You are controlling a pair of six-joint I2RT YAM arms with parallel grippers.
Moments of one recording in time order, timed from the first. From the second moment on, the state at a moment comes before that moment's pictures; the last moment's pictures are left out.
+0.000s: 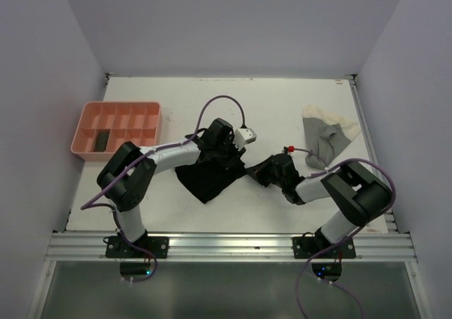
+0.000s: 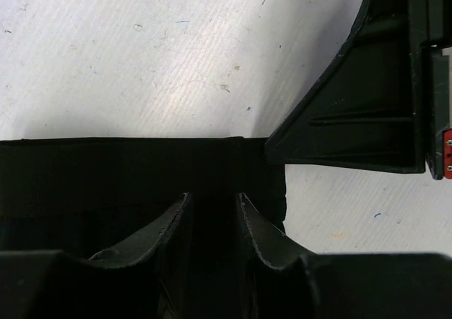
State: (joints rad) left arm -0.73 1.80 1.12 -0.18 0.28 0.18; right arm 0.60 1.59 0.37 0.66 -0.02 1.39
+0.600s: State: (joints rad) left arm -0.77 1.87 1.14 -0.18 0.25 0.19; right arm 0.60 1.71 0.35 0.82 -0.05 1.44
